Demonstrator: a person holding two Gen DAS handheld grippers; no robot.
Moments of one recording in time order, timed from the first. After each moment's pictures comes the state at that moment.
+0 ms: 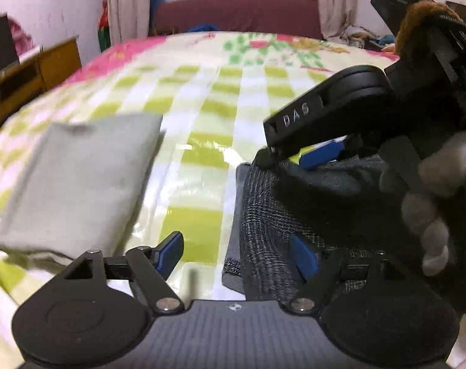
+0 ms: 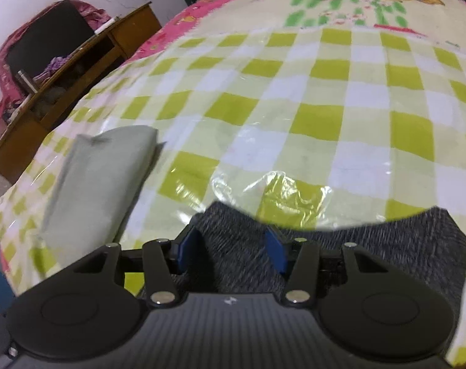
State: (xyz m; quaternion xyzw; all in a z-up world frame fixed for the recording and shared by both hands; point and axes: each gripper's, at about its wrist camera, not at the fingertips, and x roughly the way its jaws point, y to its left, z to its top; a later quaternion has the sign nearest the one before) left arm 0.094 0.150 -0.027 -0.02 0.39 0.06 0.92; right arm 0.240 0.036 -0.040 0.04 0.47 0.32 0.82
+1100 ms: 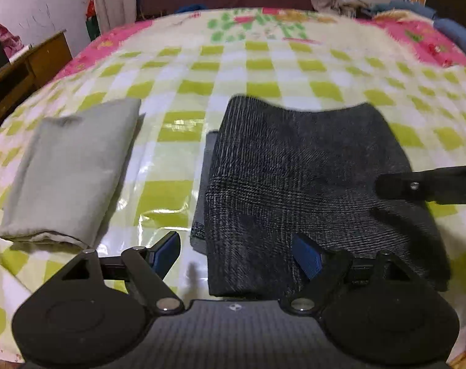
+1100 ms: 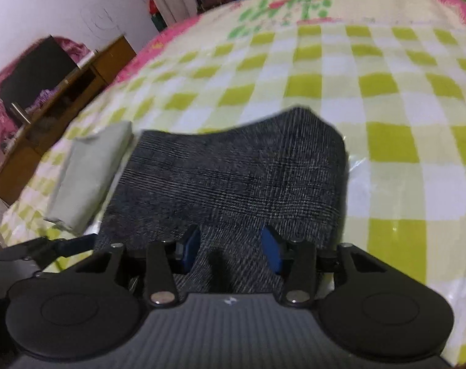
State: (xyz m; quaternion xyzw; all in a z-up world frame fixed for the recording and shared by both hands) left arm 0.082 0.108 -0.012 0.02 0.43 0.06 0.90; right arm 0.144 -0.104 -0.025 0.10 0.44 0.28 0.85
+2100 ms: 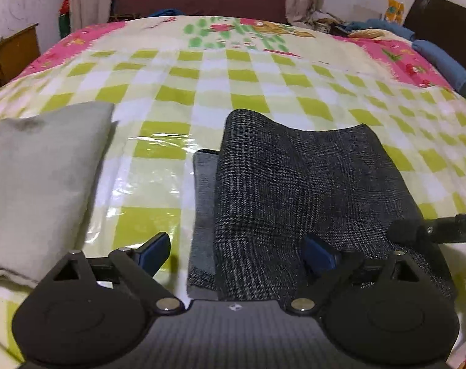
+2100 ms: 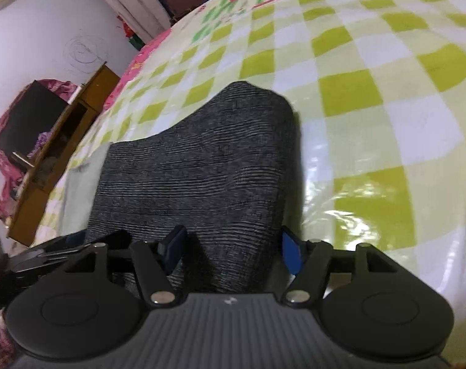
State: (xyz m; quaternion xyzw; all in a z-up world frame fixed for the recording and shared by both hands) left arm 0.120 0.146 -0.036 -0.03 0.41 -0.03 0.91; right arm 0.162 -0.133 -0.072 0.19 0.47 0.27 0.82
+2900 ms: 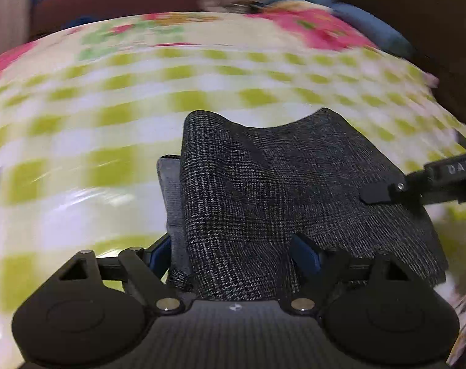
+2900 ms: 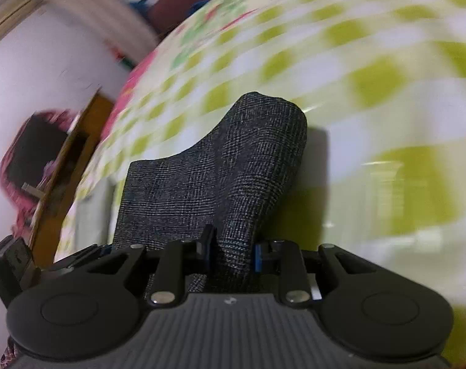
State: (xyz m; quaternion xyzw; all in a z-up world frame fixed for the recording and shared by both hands) left arm 0.149 0.021 -0.028 0.02 0.43 -0.19 0.88; right arm 0.160 -0.262 -0.054 0.27 0.47 0.21 0.81
